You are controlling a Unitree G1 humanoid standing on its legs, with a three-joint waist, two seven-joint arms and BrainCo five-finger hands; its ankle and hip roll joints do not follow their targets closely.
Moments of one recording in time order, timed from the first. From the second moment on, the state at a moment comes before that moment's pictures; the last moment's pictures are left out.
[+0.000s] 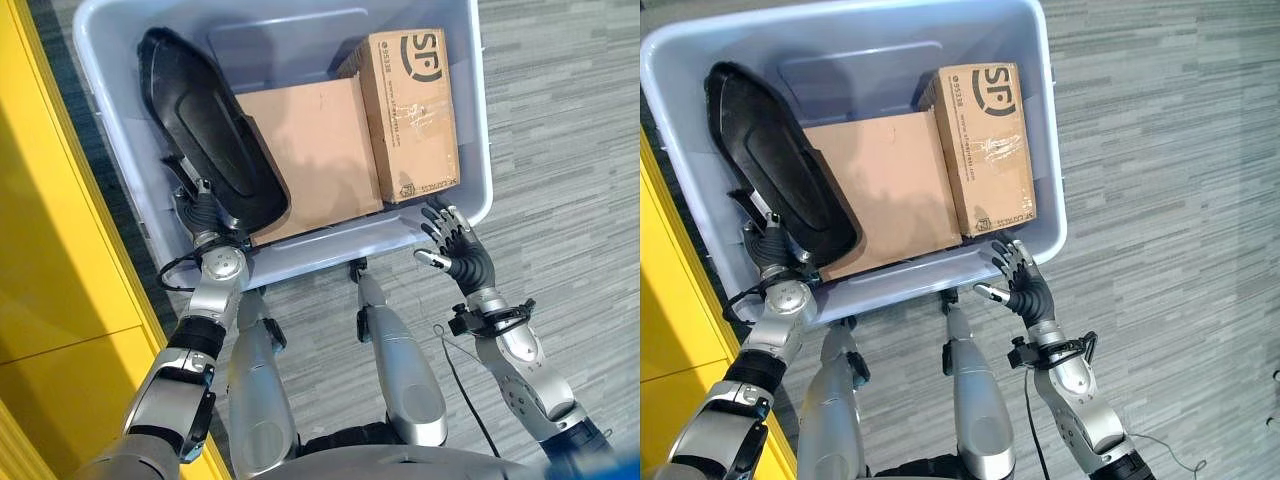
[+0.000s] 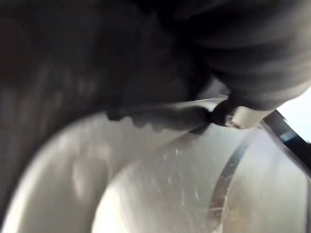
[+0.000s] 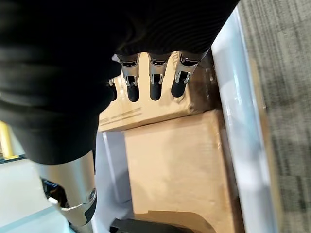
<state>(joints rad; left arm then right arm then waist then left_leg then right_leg) -0.42 0.39 -0.12 0.53 -0.28 -0.18 0.74 0.04 -0.45 0.34 -0.22 0.53 -0.19 -0.12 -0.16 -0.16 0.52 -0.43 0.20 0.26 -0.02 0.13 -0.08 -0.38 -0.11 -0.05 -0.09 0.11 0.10</state>
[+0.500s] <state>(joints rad) -0.25 0.41 -0.02 0.20 -0.15 -0.14 0.68 0.04 -0.45 0.26 -0.20 0.53 -0.16 -0.12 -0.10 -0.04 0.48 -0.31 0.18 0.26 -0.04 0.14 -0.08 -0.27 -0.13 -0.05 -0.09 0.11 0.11</state>
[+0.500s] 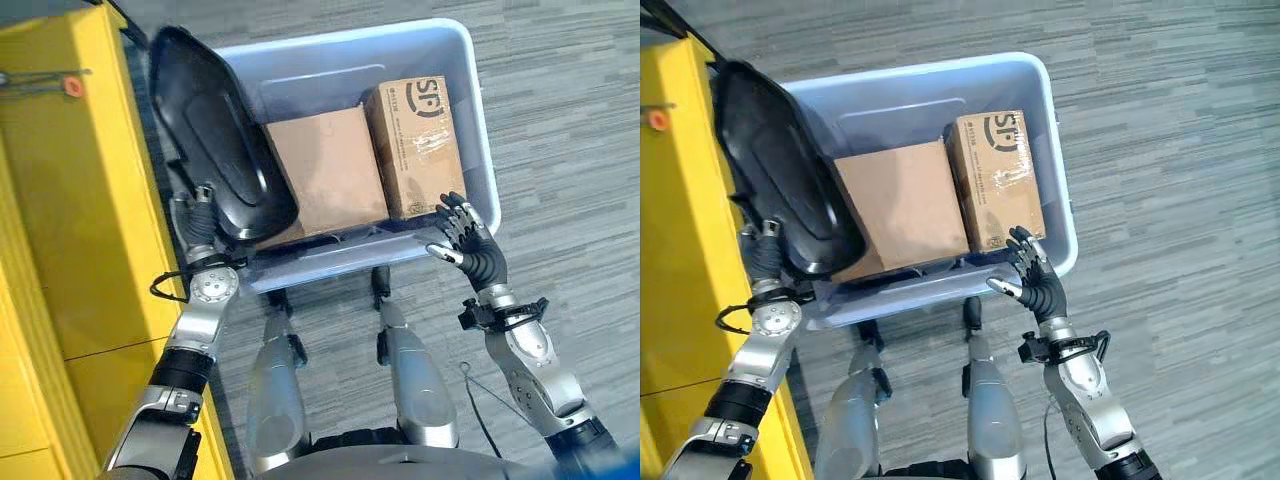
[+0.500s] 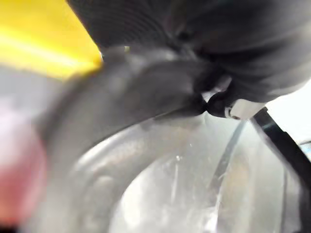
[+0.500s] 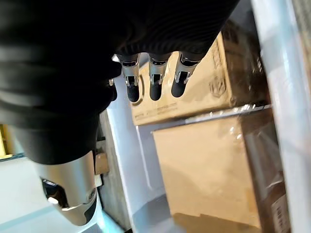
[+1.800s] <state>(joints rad) 0.27 0.40 -0.02 -0.03 -0.27 -0.12 0.17 0.17 -0.53 0.10 -0.10 0.52 -0.07 0.03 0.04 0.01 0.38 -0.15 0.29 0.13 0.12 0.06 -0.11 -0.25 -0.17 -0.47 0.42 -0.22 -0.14</state>
